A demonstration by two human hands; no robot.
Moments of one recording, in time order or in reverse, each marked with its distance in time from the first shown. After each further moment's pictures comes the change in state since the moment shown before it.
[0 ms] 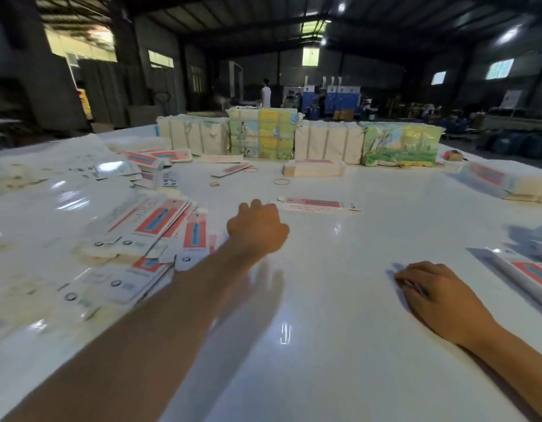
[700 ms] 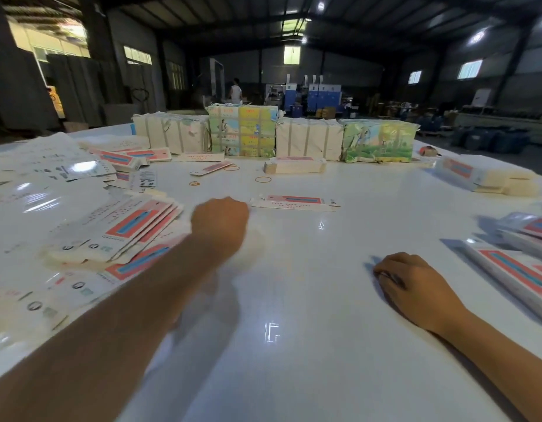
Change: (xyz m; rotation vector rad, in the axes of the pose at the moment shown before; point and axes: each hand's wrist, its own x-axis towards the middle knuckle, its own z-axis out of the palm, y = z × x) left_hand -0.015 -0.009 -0.023 0.417 0.092 0.097; right_hand 0.000 0.002 0.003 0.021 0.039 -0.001
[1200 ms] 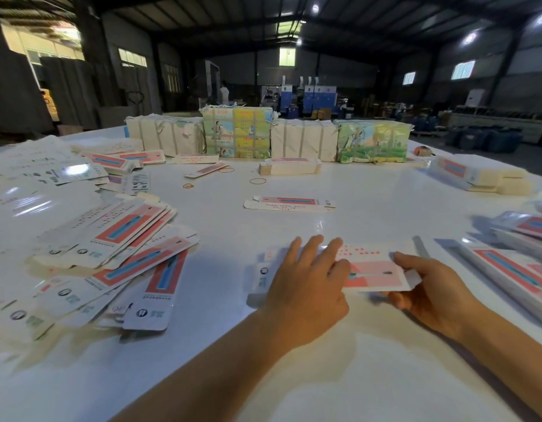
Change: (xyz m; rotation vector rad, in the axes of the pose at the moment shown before) left_hand -0.076 0.103 0.017 -0.345 0.302 0.547; right_hand 0.004 -0.012 -0.020 1.497 -0.135 0.666
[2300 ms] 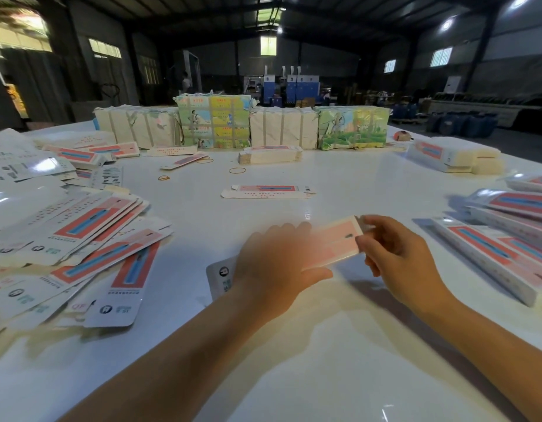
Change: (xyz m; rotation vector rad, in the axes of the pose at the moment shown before) left_hand 0.008 -0.006 0.003 0.012 0.272 -0.076; right_hand -0.014 0.010 0.011 -0.667 0.170 -0.694
